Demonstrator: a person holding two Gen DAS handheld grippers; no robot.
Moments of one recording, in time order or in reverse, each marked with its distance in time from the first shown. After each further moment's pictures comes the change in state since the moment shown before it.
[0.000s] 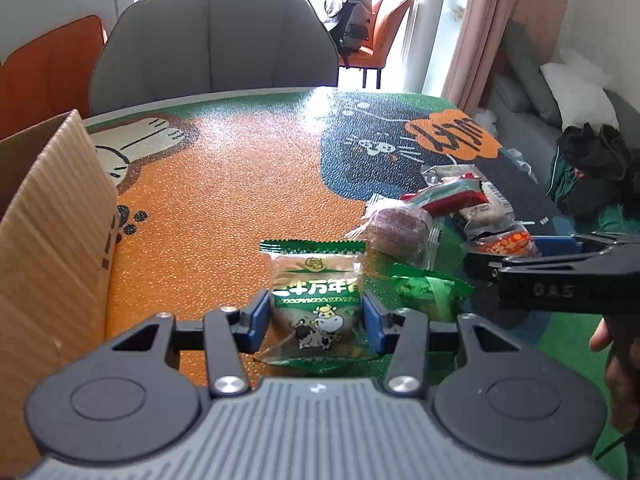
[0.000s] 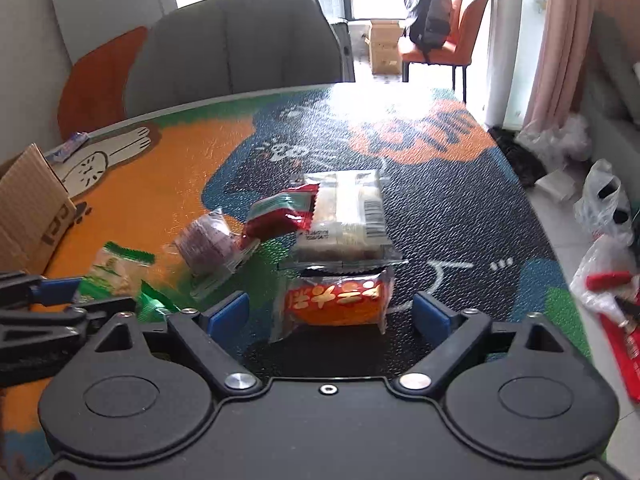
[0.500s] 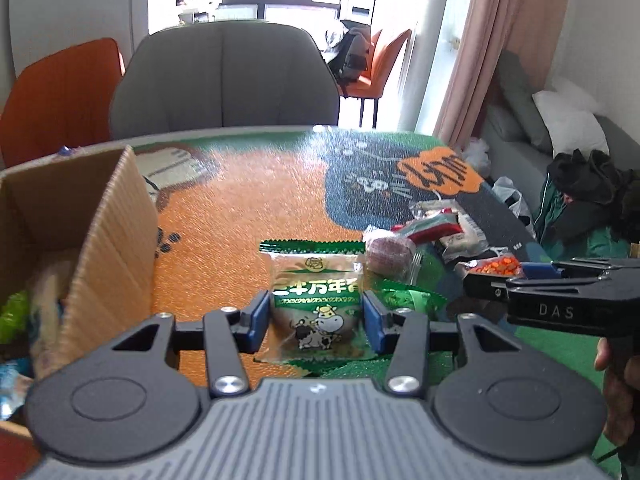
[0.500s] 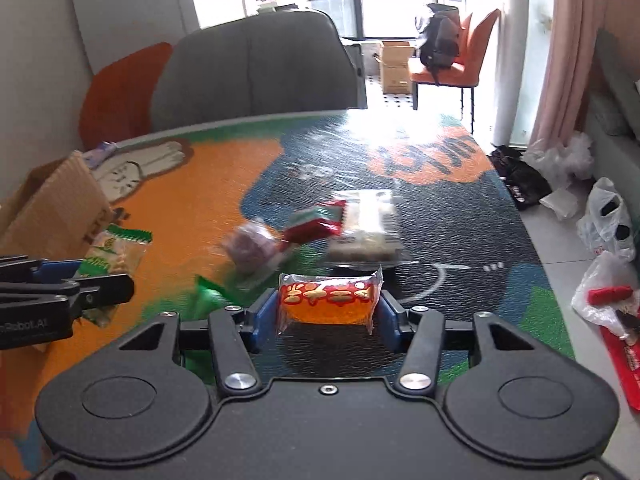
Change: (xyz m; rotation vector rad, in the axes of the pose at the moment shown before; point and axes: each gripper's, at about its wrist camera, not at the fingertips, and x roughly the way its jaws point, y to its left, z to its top) left arm -0.059 0.012 -0.001 -0.018 -0.090 -0.013; right arm -0.046 0.013 -0.003 -0.006 -0.048 0.065
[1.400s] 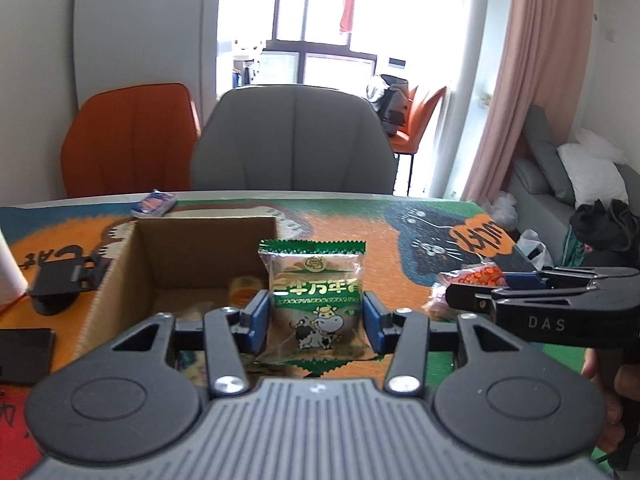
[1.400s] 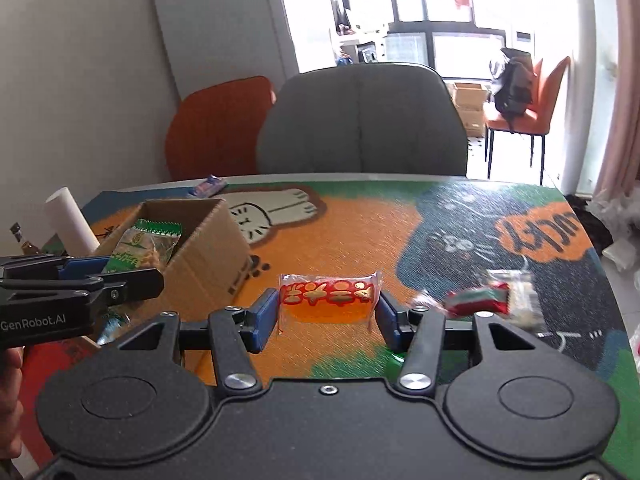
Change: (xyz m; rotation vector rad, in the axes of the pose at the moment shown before) left arm -0.090 0.076 0.014 -0.061 -0.143 0.088; right arm -0.035 0.102 0.033 -0.097 -0.105 0.167
